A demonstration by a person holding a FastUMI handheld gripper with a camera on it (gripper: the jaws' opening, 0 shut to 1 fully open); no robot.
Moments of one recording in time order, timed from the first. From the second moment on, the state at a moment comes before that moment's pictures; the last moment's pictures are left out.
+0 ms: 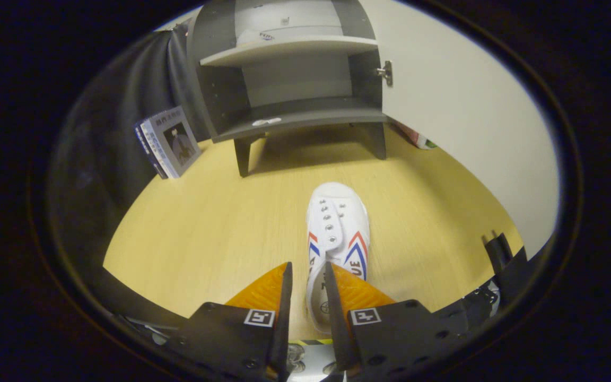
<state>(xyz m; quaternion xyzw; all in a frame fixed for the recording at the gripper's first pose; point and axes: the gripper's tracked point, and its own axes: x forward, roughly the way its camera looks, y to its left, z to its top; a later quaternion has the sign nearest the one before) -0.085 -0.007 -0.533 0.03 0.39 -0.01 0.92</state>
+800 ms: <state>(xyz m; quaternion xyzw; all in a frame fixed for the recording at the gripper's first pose) -0.042 -0.012 -0.561 -0.04 0.32 -0.04 0.95</state>
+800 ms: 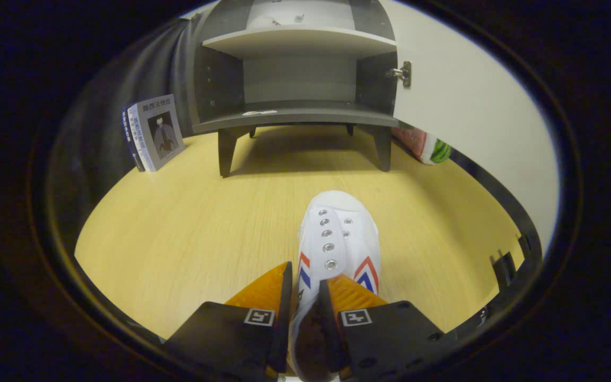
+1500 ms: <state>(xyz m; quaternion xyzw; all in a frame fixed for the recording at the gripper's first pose) -0.042 -0.008 -0.561 0.00 0.31 -0.02 0.95</state>
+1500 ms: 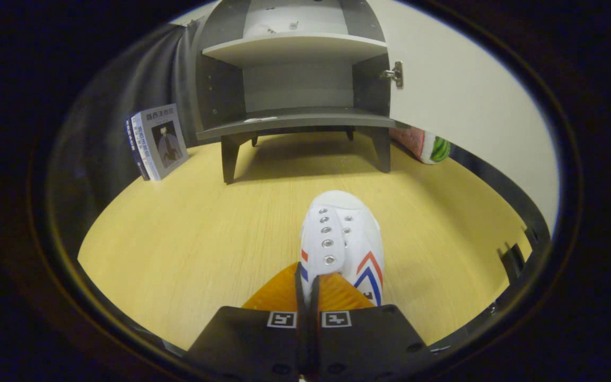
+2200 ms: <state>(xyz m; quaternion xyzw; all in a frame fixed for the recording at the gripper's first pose) -0.040 -0.011 -0.422 -0.01 0.29 -0.03 0.96</state>
